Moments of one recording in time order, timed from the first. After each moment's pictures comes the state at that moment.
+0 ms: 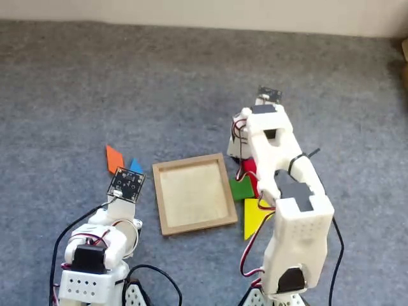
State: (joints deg) left arm 0.0 -101.6 96.0 76.5 -5.9; right arm -14.6 26.5 0.7 68.0 -21.8
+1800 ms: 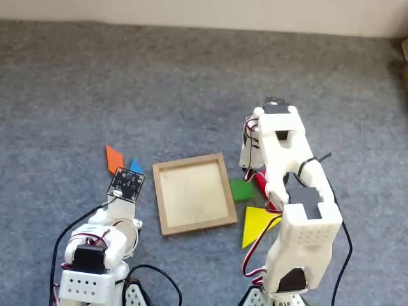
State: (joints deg) left arm 0.0 -101.6 96.0 76.5 -5.9; right arm -11.3 21.6 4.3 77.0 -14.5
